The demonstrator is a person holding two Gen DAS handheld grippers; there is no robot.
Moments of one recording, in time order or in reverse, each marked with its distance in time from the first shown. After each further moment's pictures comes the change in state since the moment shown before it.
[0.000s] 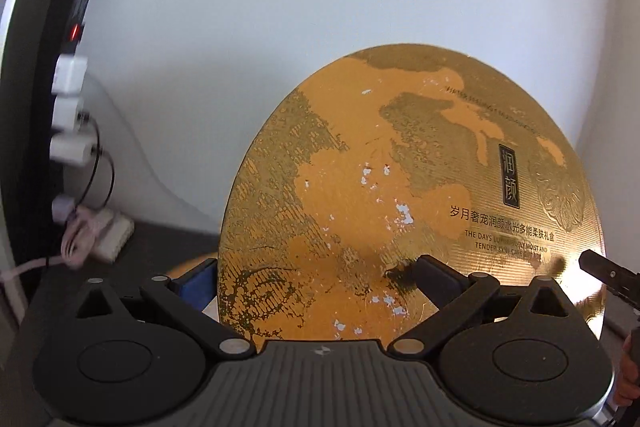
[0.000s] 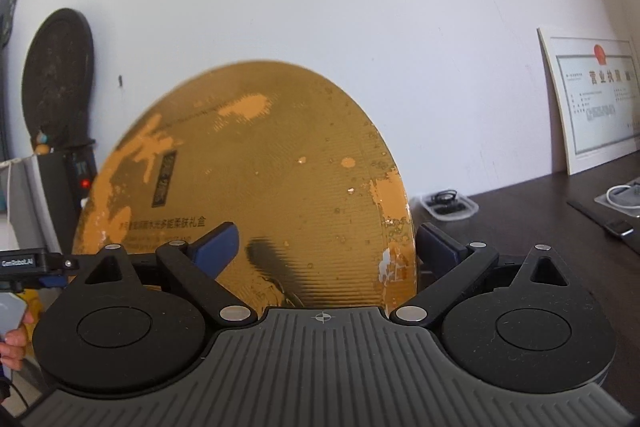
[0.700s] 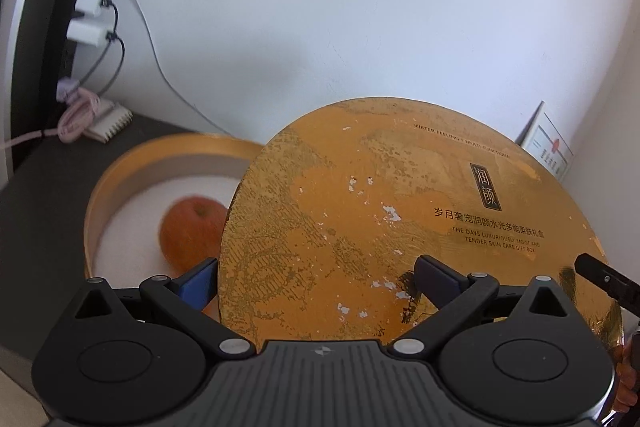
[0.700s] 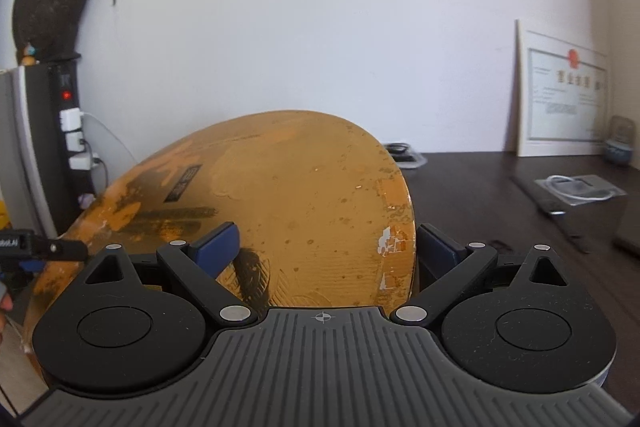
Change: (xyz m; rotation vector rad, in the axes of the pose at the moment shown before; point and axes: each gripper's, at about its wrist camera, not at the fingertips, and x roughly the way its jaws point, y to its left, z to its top) left arm -0.016 -0.007 -0.062 -0.148 0.151 -0.030; right arm -0.037 0.009 -0.016 -0.145 0.174 -0.139
